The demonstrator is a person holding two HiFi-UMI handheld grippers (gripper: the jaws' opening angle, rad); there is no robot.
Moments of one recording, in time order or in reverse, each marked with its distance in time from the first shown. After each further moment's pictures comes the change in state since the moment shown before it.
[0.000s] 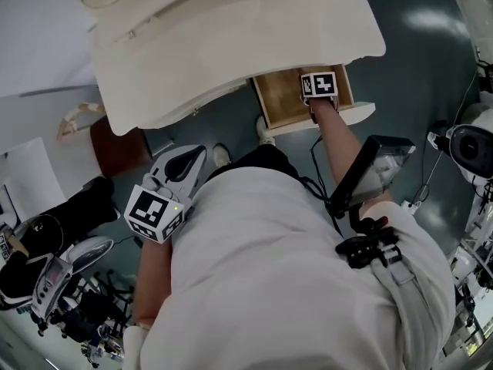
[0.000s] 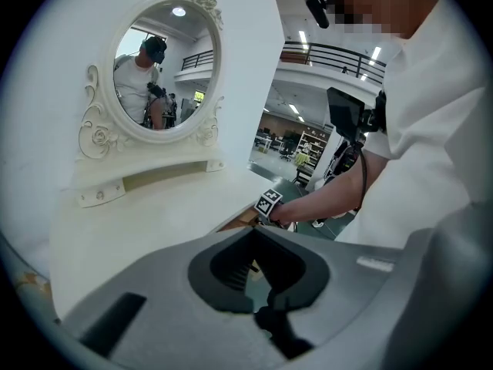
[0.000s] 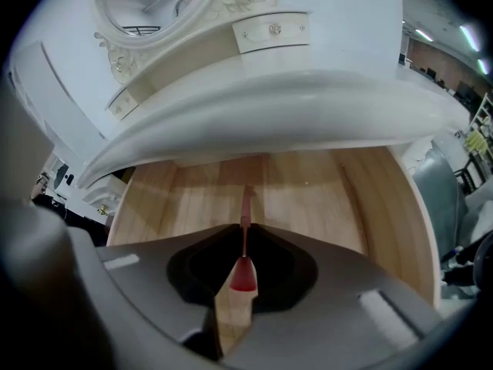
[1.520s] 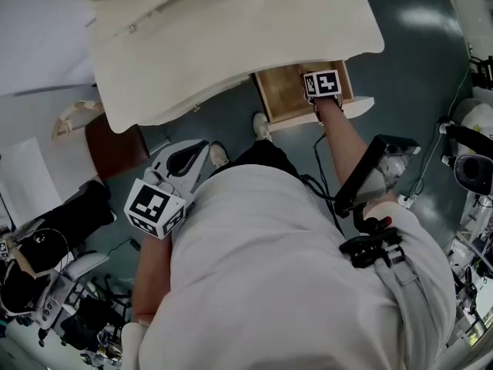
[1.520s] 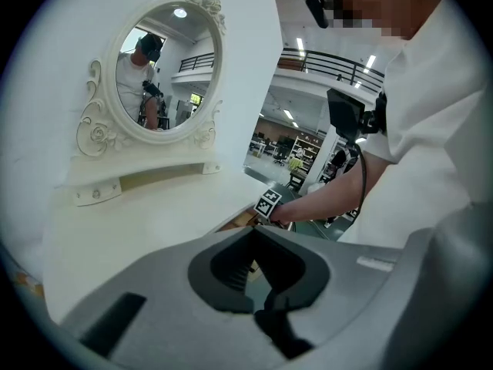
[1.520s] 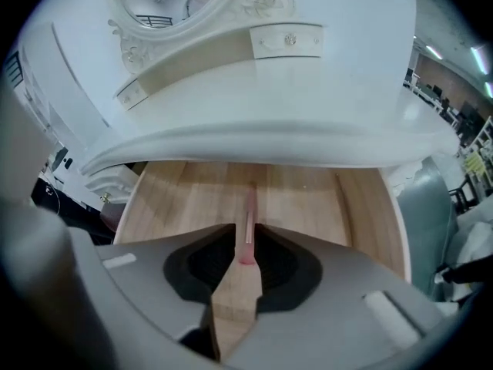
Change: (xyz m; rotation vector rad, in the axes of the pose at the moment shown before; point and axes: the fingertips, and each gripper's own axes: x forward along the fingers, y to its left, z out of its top) left arm -0.012 0.025 -0.010 -0.007 -0.035 -0.063; right arm -0.006 0.016 0.004 -0.078 0.012 -0.040
